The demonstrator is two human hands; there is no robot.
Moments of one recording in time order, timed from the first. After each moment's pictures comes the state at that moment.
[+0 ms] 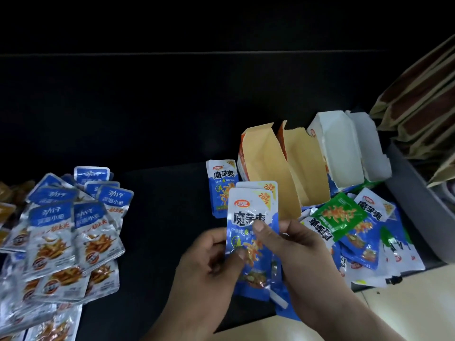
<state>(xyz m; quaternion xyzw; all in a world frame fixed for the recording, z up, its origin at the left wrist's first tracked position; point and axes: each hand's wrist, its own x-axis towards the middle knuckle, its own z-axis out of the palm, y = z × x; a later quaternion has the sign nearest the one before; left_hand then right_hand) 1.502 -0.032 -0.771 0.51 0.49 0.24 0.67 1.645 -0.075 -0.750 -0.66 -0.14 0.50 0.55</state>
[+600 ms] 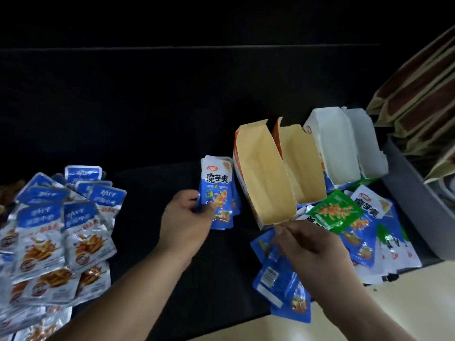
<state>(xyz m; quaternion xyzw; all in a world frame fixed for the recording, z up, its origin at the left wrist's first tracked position) 1.526 0.048 -0.818 0.52 0.60 0.30 0.53 1.680 -0.094 -0.761 -0.80 -0.29 0.35 0.39</state>
